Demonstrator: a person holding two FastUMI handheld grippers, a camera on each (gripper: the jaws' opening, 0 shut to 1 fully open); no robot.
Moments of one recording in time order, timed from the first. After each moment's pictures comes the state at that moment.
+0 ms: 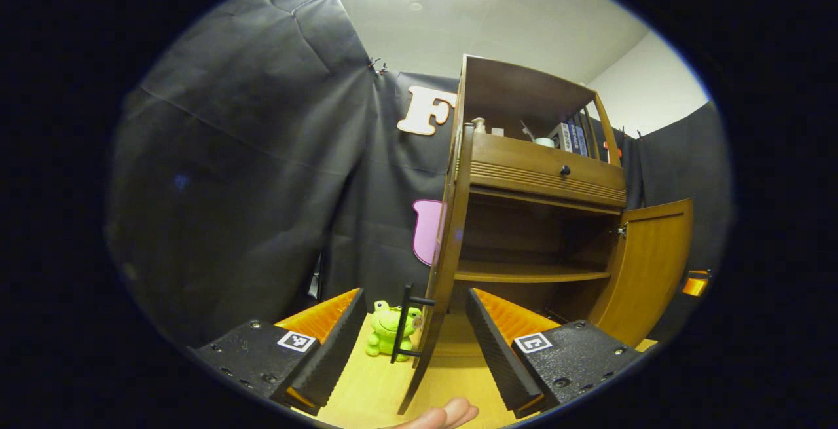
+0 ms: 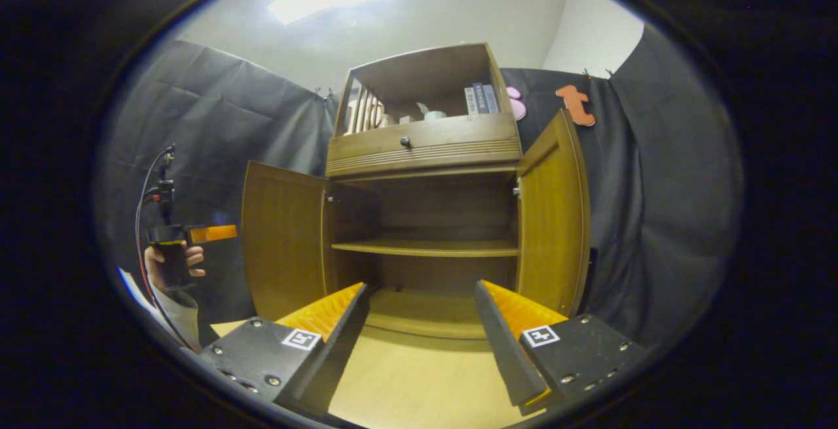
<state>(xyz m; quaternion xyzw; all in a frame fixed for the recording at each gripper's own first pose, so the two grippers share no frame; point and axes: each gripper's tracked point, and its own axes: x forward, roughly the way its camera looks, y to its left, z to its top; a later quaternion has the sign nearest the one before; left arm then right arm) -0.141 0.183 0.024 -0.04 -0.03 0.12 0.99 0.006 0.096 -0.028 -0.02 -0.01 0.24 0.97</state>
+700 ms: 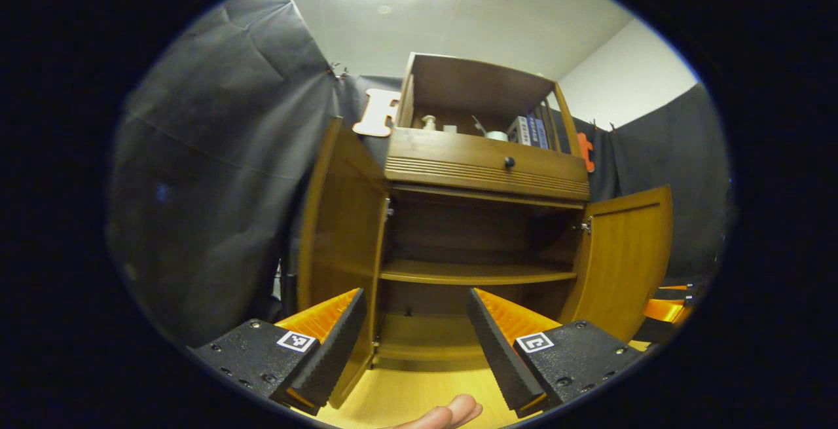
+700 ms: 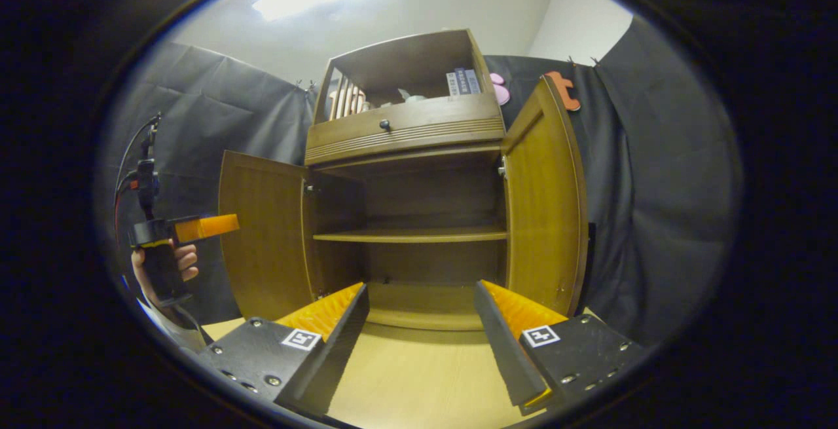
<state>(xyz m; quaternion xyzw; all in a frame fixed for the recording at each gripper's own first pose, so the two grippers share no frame) -0.088 0.050 0.013 -0.01 -0.03 0.07 1.00 0.040 0.084 -0.059 -0.01 0.01 0.19 0.98</state>
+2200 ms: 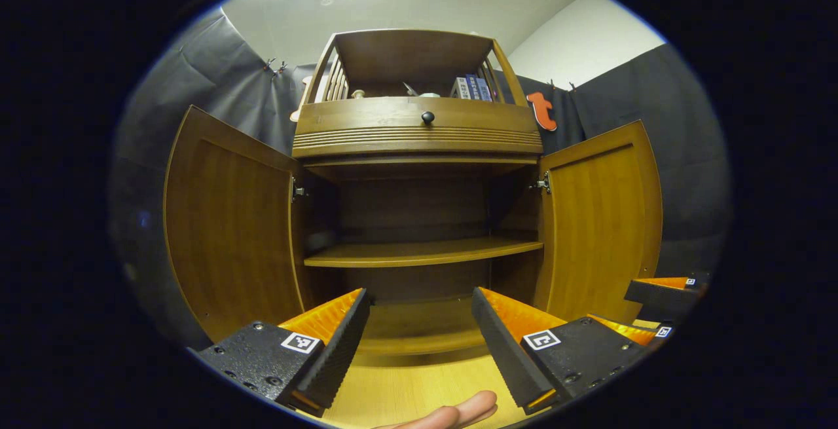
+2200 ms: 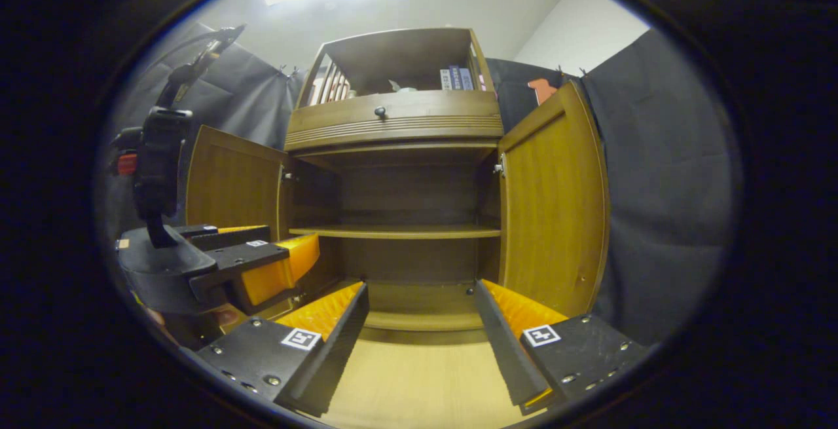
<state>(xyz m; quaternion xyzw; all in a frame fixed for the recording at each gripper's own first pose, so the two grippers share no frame) -0.031 -0.052 -0.034 0.05 0.02 0.02 1.00 0.047 0.129 -0.076 -0.04 0.00 0.11 0.99</state>
